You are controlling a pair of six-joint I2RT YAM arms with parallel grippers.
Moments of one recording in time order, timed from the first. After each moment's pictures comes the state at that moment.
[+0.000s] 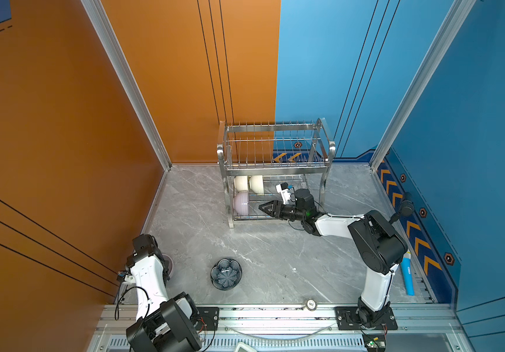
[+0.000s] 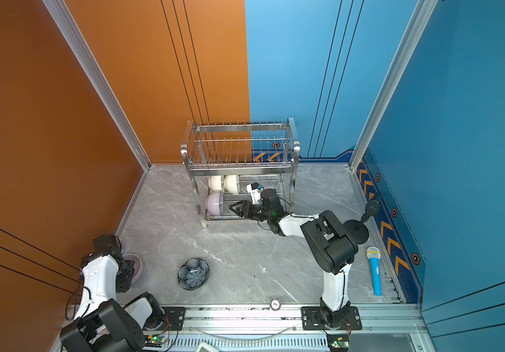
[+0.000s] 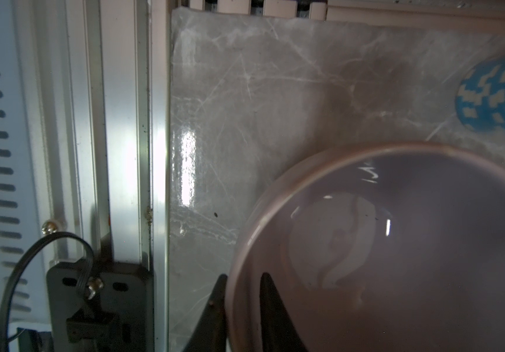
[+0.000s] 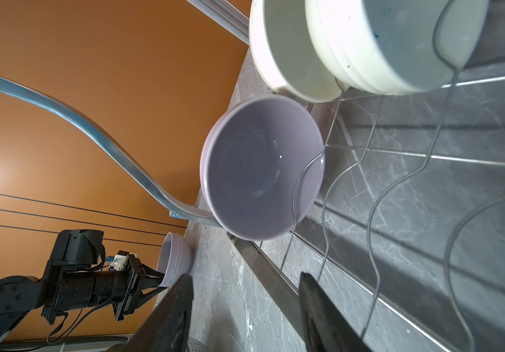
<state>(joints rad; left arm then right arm) 0.64 0.99 0.58 -1.01 -0.25 -1.02 0.55 1.90 0.99 0.56 -0.61 0.84</state>
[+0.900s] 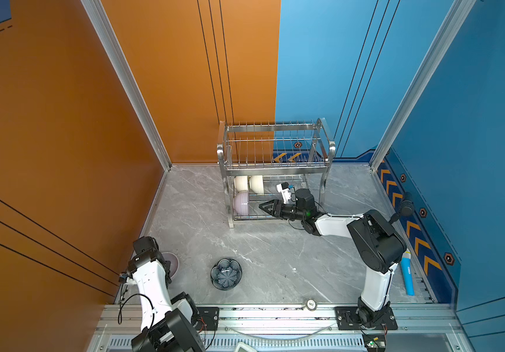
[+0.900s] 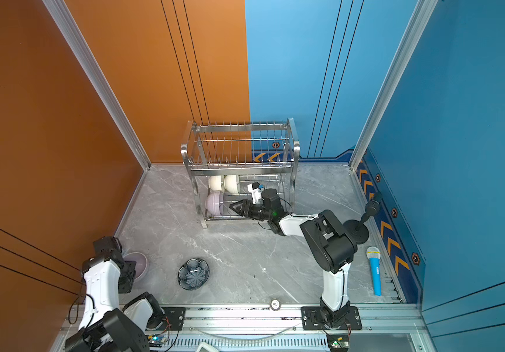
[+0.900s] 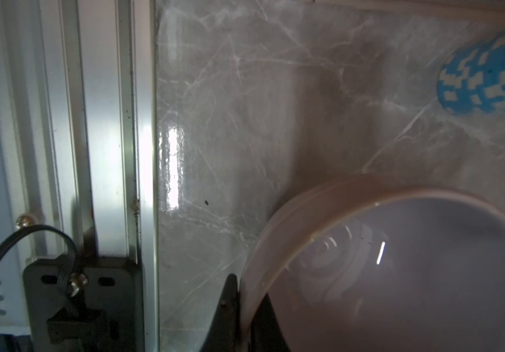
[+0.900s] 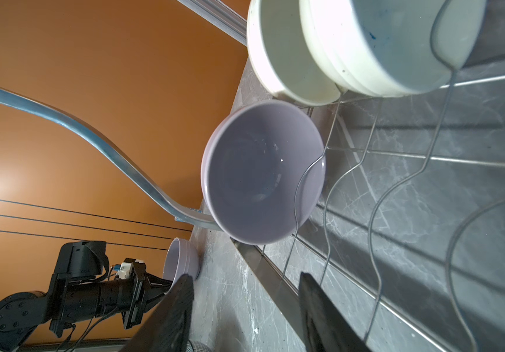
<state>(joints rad) 0.64 0.89 0.56 -1.03 -0.19 -1.02 0.54 1.91 0.99 0.59 -0.62 0.88</state>
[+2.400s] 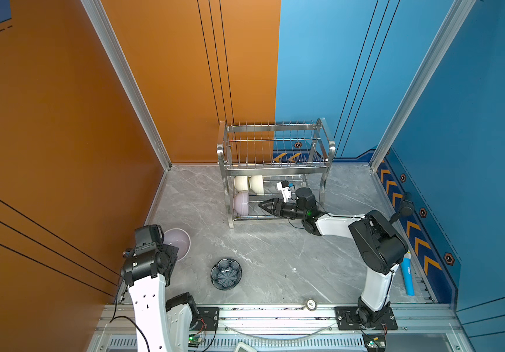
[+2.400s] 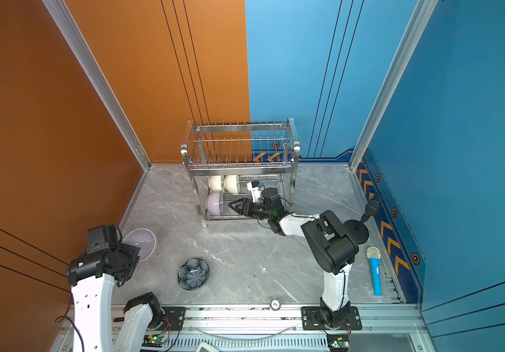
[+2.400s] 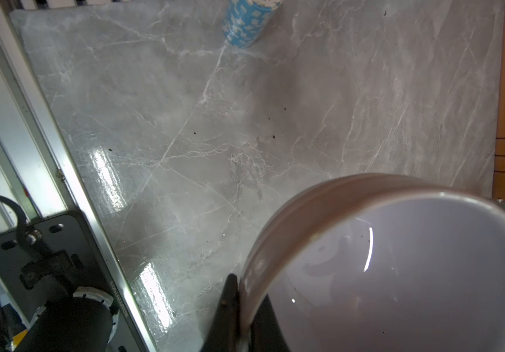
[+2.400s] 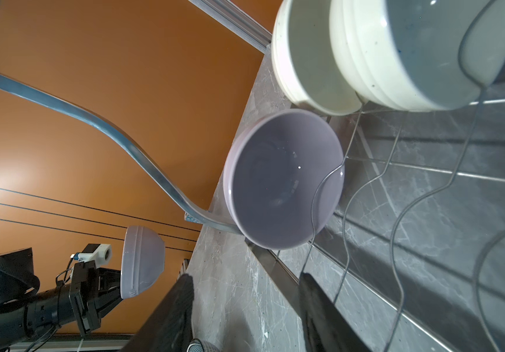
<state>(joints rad) 0.37 0.74 0.86 -1.24 -0.04 -0.97 0.54 1.88 0.99 0.62 -0.64 0.88</state>
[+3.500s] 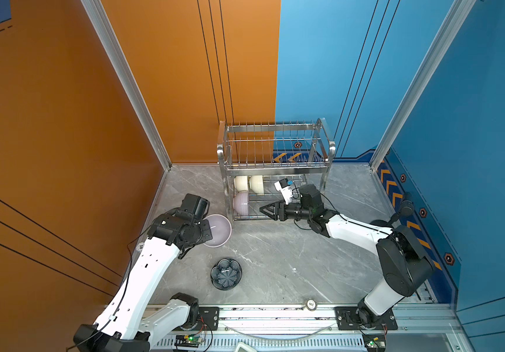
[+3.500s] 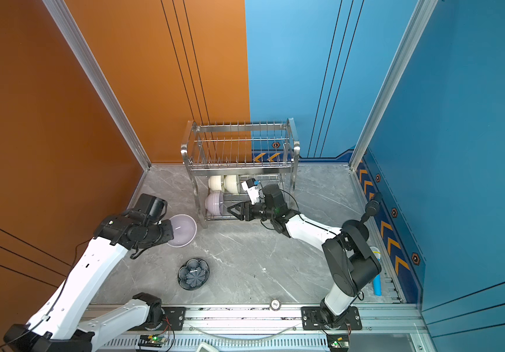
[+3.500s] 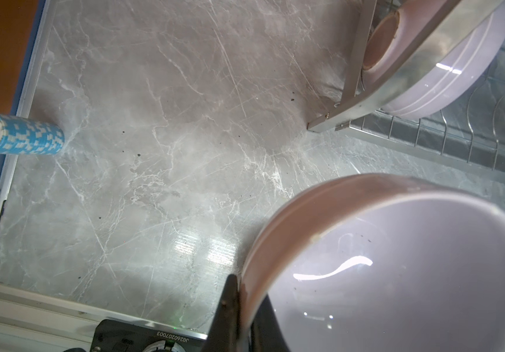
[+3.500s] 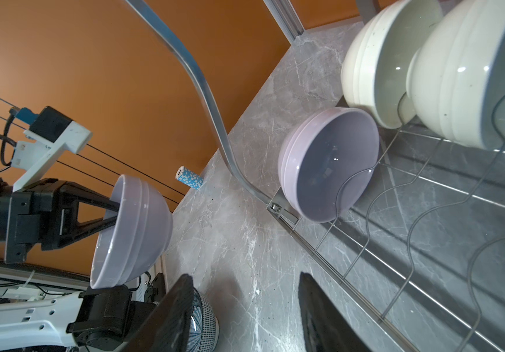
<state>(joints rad) -0.31 1.06 1.15 -1.24 -0.19 -0.58 0.58 1.64 0.99 0.27 -0.63 0.51</state>
